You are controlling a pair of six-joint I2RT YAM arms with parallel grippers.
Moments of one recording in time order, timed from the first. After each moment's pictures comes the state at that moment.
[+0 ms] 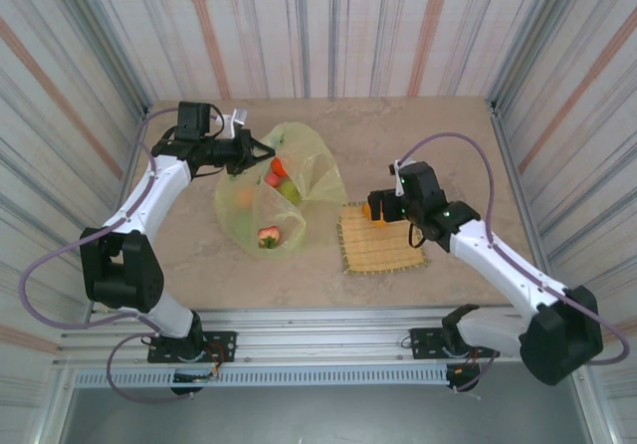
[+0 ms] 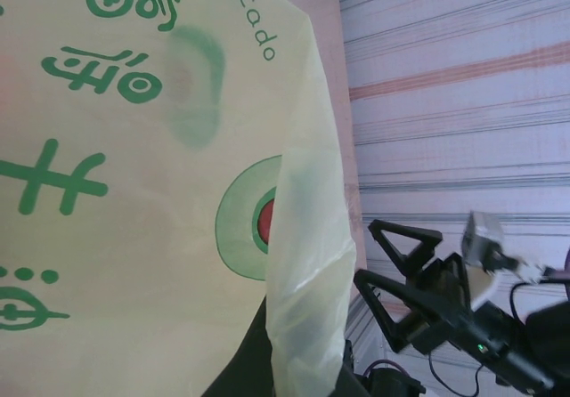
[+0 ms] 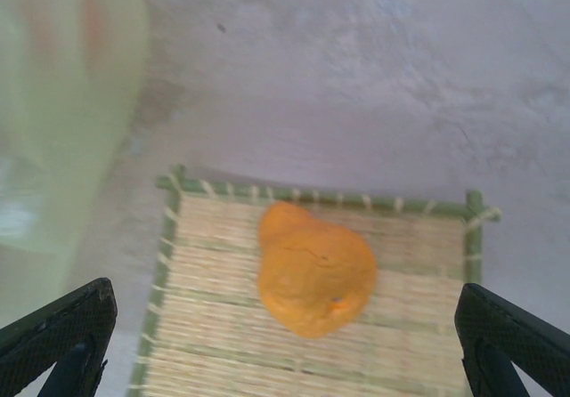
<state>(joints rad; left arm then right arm) -0.15 1.57 1.33 -0.53 0.87 -0.57 0.48 1.18 0.85 -0.45 0.10 0.28</state>
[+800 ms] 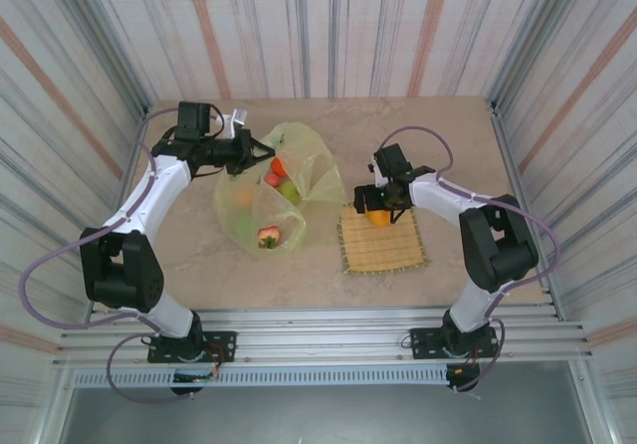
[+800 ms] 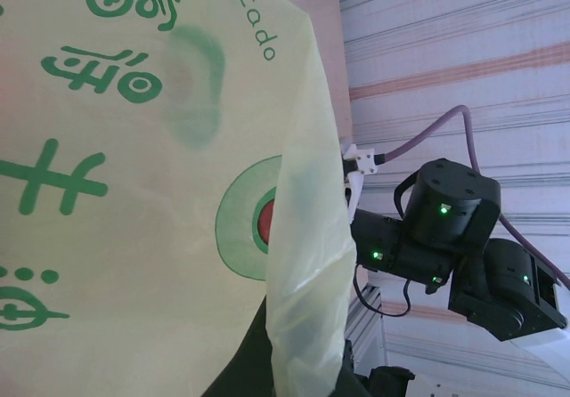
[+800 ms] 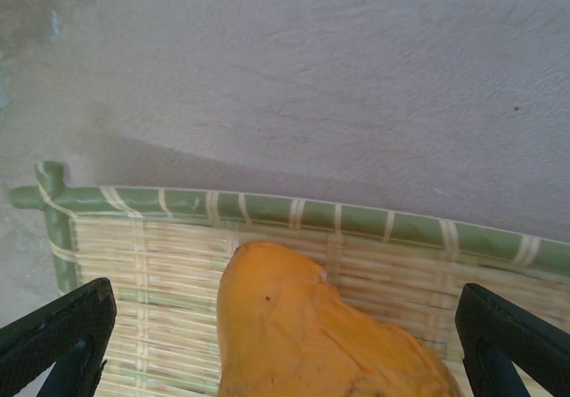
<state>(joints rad) -0.15 1.57 1.33 -0.53 0.87 -0.57 0.41 1.72 1.08 -0.48 -0.08 0.26</state>
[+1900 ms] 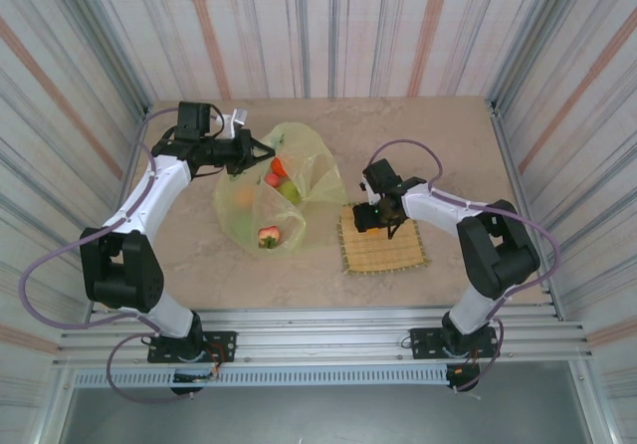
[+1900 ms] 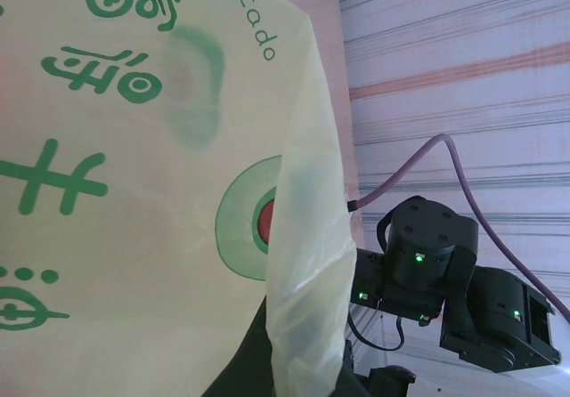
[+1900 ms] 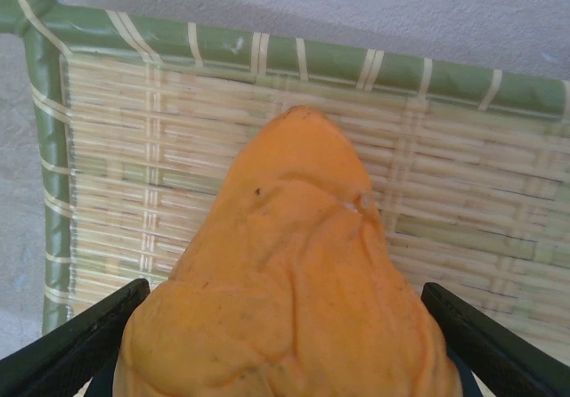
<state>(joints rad) -0.15 1.57 1.33 -0.53 0.87 -0.57 0.51 1.68 1.00 -0.53 -0.04 0.25</state>
